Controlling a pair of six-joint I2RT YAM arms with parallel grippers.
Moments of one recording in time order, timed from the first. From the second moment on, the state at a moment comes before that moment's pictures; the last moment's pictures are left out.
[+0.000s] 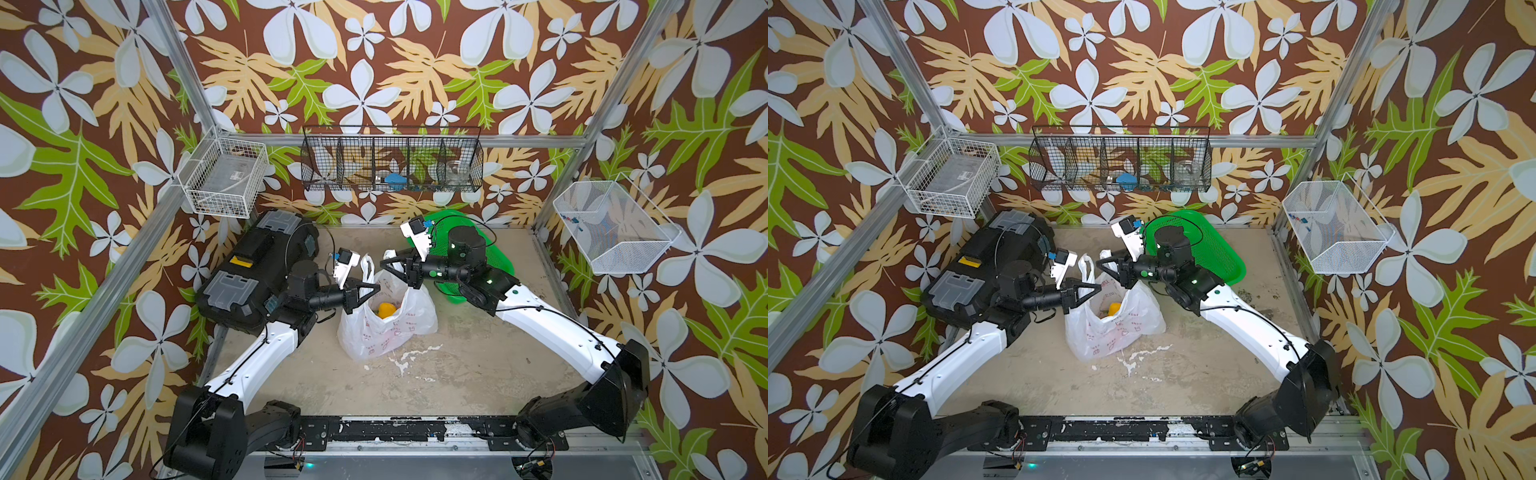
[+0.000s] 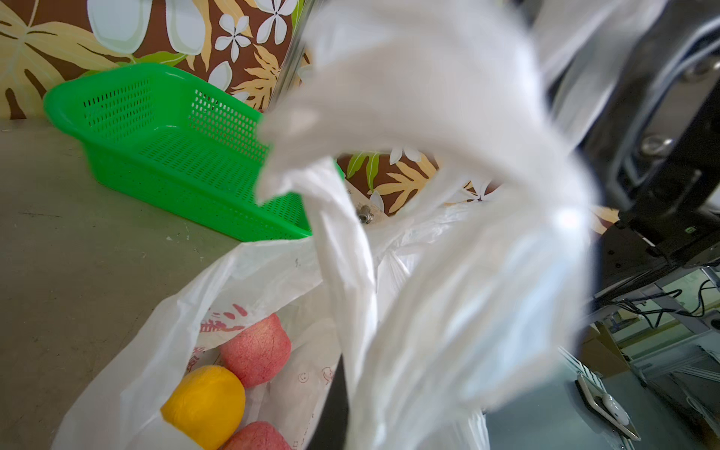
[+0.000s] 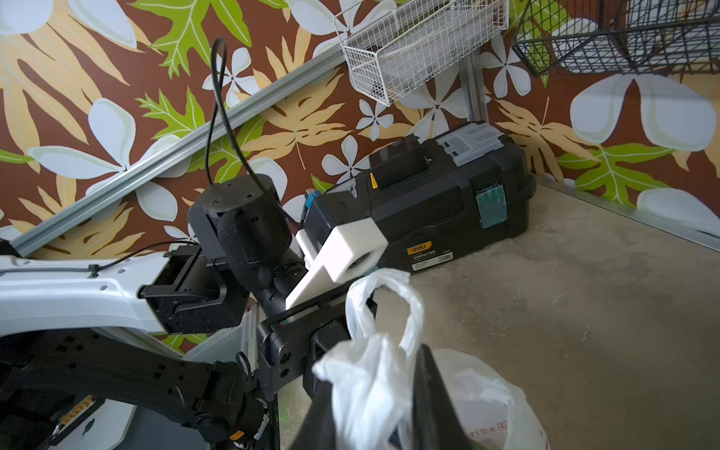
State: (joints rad) left arm -0.27 1.20 0.76 0.18 0.94 -0.33; right arm 0.67 1.48 1.32 -0.05 -0.61 0.28
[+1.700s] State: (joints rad) left arm -0.34 1.25 0.80 0.29 1.08 -0.29; right arm 0.71 1.68 1.45 -0.02 -0.75 0.30
